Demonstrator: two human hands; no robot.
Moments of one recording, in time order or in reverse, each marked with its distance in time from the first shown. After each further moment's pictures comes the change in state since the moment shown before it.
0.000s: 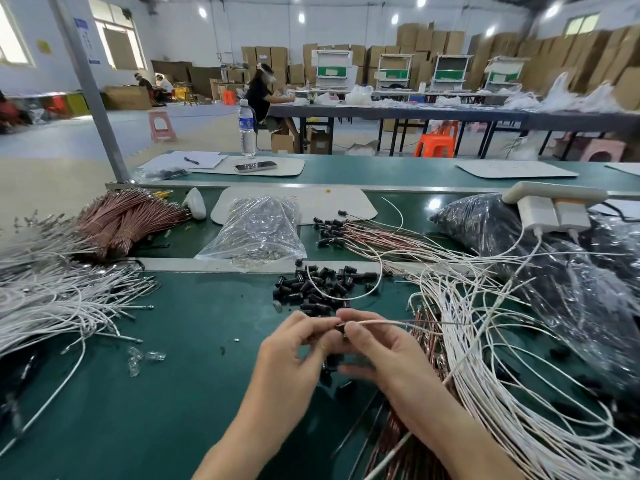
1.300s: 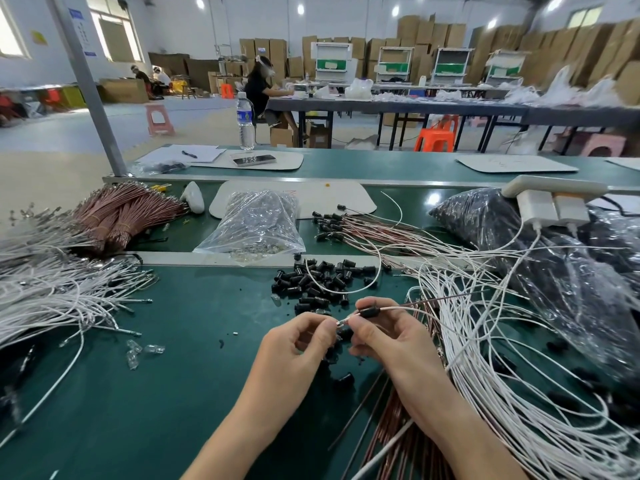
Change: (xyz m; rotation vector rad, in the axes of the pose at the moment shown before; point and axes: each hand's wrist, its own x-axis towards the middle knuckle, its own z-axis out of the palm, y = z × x) left_hand -0.002 0.008 -0.003 -0.075 -0.104 -0.173; right_hand -0.001 0.002 -0.010 -0.103 0.123 -0.132
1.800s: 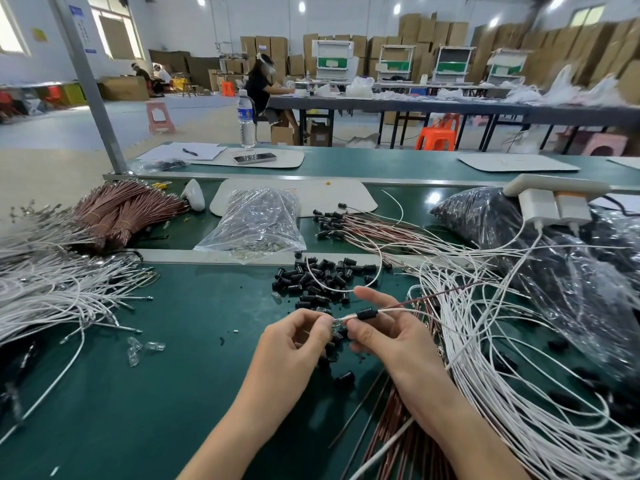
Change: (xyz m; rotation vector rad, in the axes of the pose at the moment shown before) left_hand 0.001 0.000 0.000 -0.074 0.045 -0.086; right_hand -0.002 -0.004 0.004 -0.005 -0.034 0.014
